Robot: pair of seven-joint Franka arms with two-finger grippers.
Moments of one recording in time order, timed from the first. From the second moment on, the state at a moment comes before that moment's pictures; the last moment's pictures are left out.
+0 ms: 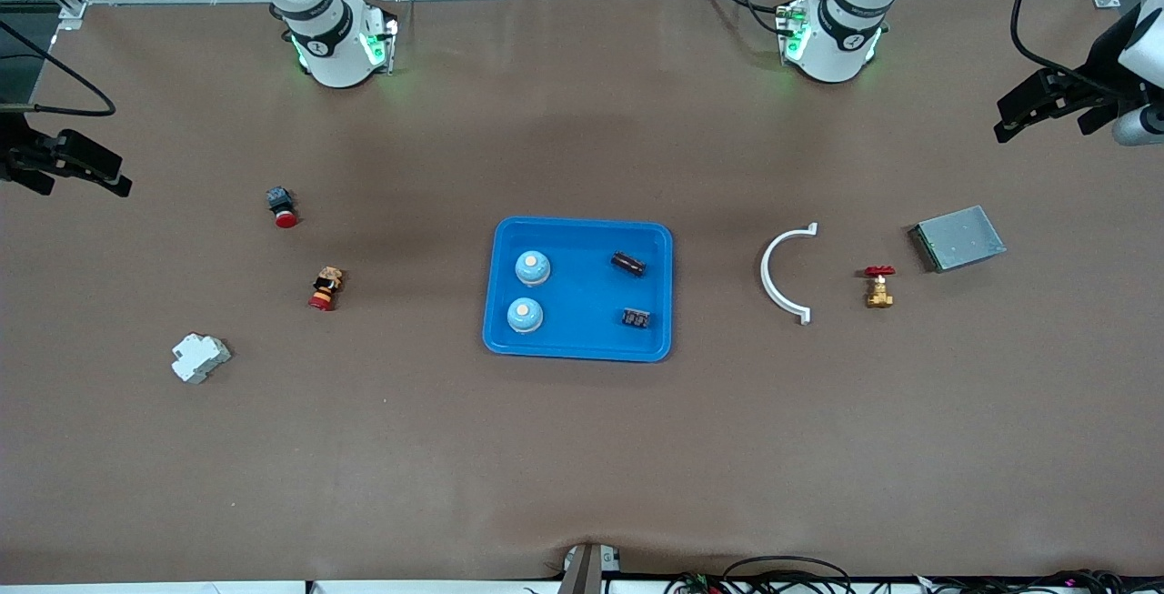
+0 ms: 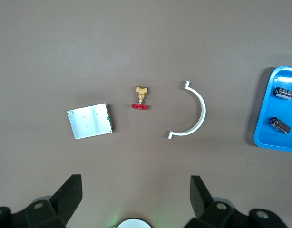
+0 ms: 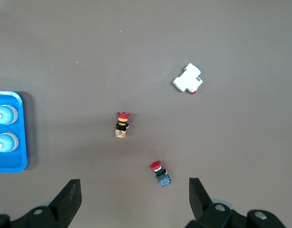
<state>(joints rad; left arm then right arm) 0.09 -0.13 -0.14 -1.65 0.00 1.50 -0.12 0.05 -0.04 -0.13 -1.64 0.01 1.61 -0.03</state>
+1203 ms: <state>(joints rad) 0.07 0.02 -0.20 -1.65 -0.01 1.45 -0.42 0.05 -0.04 -0.14 -1.60 0.01 1.55 -0.03</state>
